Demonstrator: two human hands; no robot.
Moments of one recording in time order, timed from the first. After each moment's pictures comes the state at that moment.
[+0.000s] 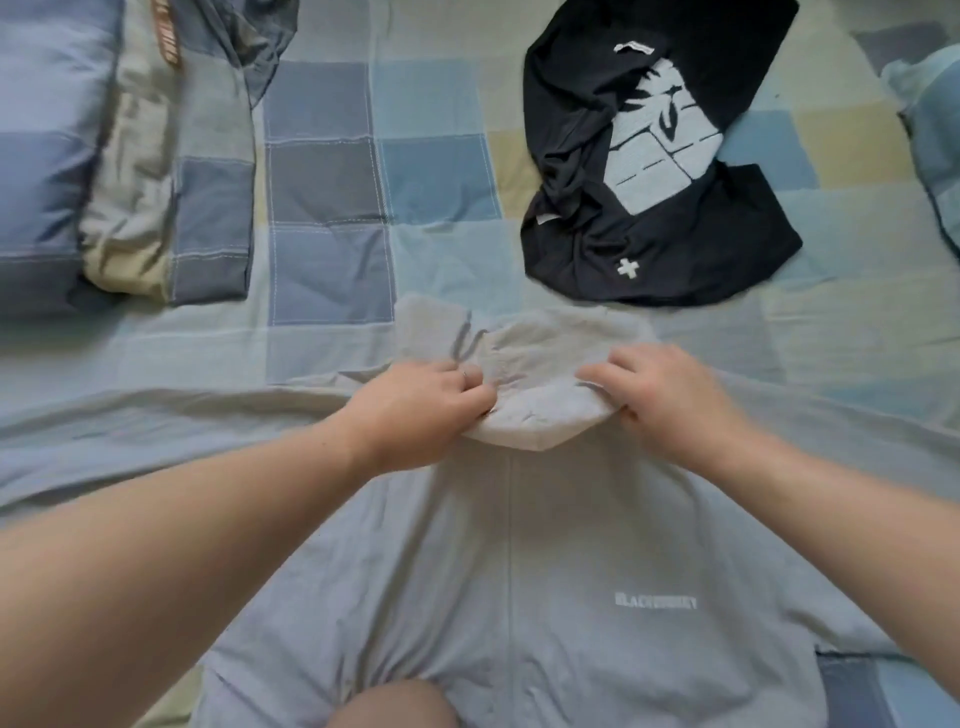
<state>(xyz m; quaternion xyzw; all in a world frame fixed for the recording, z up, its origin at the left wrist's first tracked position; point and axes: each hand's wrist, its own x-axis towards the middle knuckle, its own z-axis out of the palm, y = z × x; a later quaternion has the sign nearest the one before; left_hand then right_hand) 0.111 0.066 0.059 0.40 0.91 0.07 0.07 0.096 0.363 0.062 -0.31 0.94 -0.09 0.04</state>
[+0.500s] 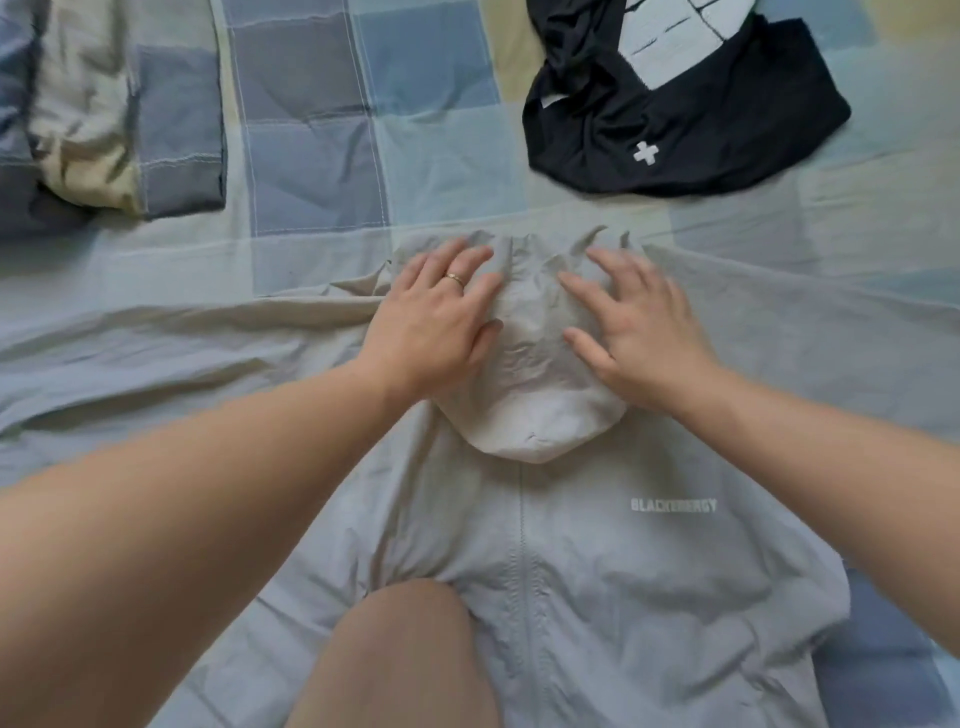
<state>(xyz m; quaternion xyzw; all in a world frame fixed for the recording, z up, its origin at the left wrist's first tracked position) 0.136 0.086 0.021 0.25 0.97 0.04 0.01 0.141 0.334 0.025 -0.18 0.98 -0.09 0.09</state>
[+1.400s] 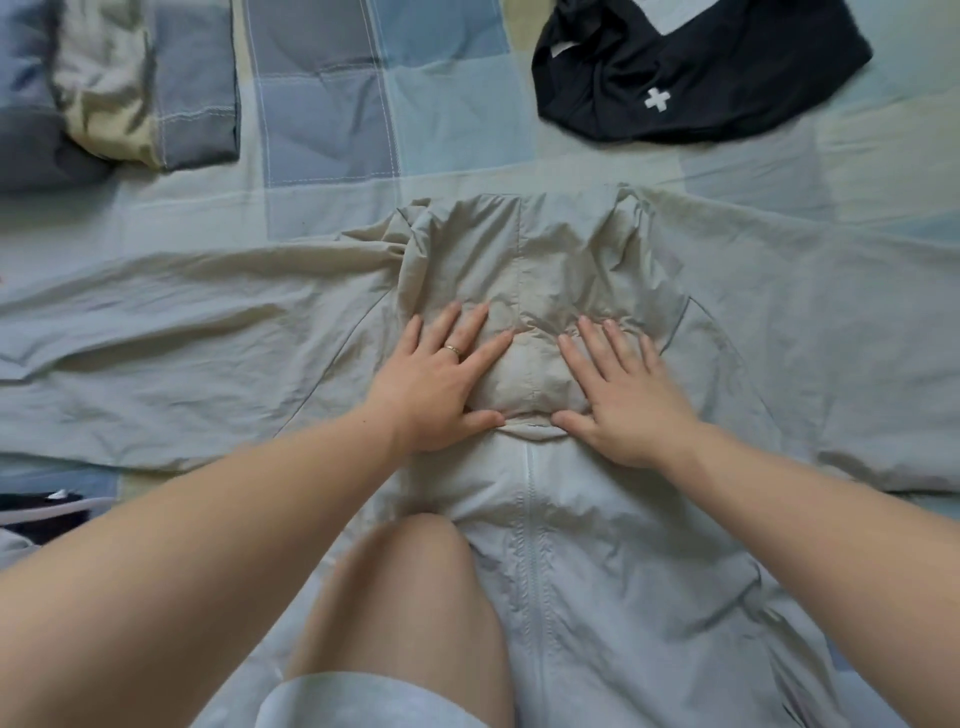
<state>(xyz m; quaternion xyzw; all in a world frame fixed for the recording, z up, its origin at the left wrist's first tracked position) 0.234 0.078 -0.011 0.23 0.94 0.00 0.24 0.244 0.330 -0.019 -0.16 0.94 -0.02 0.31</state>
